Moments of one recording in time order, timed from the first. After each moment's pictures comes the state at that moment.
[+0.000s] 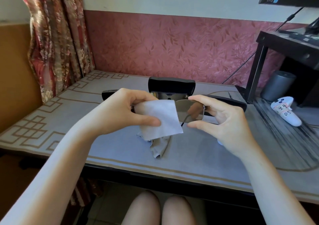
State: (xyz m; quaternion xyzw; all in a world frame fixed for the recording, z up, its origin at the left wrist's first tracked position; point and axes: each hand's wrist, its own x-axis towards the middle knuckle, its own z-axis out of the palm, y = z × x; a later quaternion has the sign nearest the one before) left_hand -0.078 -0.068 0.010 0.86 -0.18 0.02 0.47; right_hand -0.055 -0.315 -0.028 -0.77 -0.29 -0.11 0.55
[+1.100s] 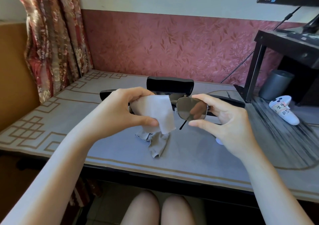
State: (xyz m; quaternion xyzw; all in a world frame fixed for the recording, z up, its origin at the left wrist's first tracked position) left_hand -0.080 -0.069 0.008 0.89 -0.16 0.10 0.41; right_hand -0.059 -0.320 -0.028 -0.76 -0.28 -0.11 0.58
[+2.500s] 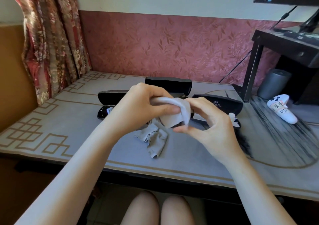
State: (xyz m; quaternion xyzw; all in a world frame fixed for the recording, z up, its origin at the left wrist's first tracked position) left_hand -0.074 -0.110 0.020 0.87 -0.17 0.07 0.47; right_hand -0.062 -0.297 -0.038 -0.77 -0.31 -0.17 0.54
